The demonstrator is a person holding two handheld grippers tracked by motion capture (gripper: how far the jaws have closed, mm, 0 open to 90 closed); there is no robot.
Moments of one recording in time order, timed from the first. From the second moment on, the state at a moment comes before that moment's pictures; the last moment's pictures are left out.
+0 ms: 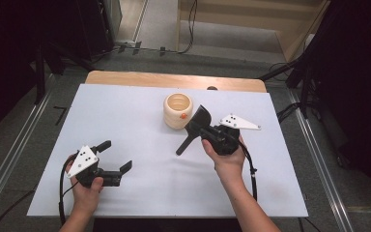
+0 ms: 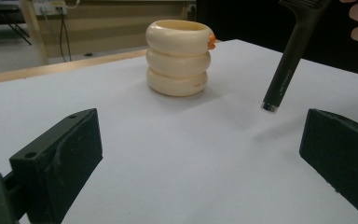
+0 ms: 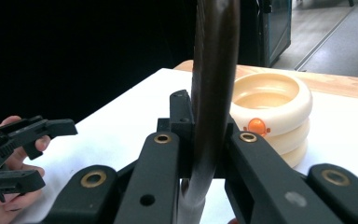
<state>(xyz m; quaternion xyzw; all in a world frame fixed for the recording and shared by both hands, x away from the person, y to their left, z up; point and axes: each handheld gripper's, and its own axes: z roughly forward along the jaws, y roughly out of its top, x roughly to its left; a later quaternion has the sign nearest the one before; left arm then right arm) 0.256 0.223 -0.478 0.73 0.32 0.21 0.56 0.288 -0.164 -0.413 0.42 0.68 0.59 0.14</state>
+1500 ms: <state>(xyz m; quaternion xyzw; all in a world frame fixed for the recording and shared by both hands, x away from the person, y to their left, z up) 0.237 0.295 -0.484 0.71 0.37 0.25 0.54 0.317 -0.172 -0.382 0.41 0.67 0.59 0.18</state>
